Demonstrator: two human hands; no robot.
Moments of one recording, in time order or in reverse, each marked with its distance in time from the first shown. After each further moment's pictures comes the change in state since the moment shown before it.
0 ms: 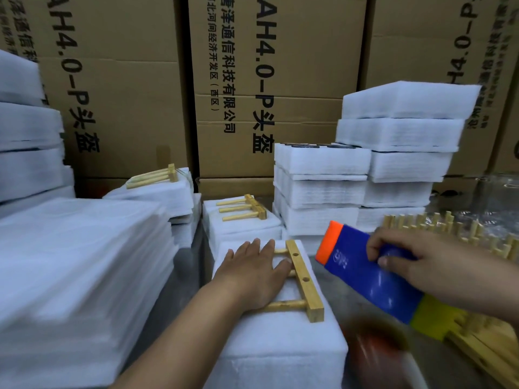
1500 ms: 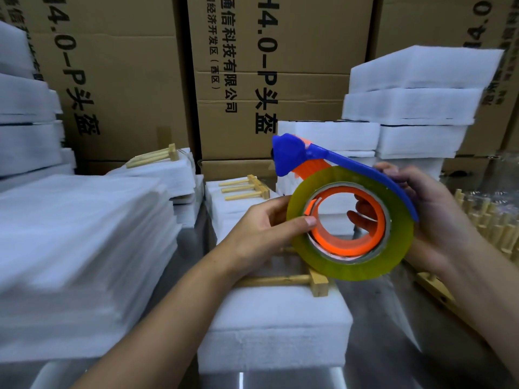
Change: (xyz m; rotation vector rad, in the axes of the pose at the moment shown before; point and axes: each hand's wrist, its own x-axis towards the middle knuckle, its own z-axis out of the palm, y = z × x) left_hand -0.008 0.006 -0.007 -1.127 0.139 0.473; right_hand 0.028 -0.012 0.023 1.680 -0.009 -0.069
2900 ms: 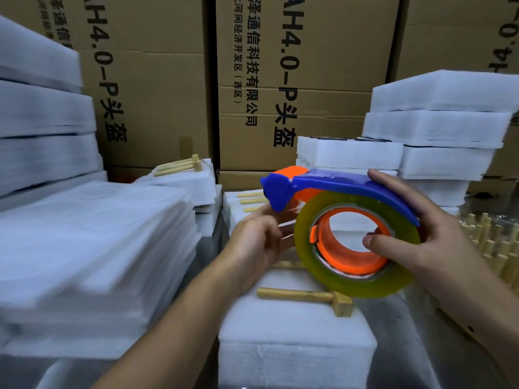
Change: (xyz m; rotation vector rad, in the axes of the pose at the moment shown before) left_hand 0.000 0.008 -0.017 -0.690 0.134 -0.117; right_hand -0.023 0.009 0.022 -0.797 -0.043 -0.416
